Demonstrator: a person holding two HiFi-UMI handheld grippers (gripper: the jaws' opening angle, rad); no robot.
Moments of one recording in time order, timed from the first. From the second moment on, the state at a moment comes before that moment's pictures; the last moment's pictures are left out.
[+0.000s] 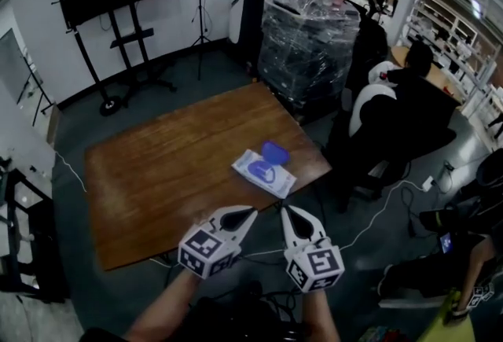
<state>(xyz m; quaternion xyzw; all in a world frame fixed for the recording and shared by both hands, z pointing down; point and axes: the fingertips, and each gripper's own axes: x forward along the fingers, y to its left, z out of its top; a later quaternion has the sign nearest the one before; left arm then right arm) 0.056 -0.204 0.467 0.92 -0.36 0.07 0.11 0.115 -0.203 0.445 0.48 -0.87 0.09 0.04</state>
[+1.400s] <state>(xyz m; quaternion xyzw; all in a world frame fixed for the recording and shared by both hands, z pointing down) 0.050 -0.389 0.566 0.90 -0.37 0.16 0.18 0.177 -0.467 0.590 0.50 -0.82 0.18 0.21</state>
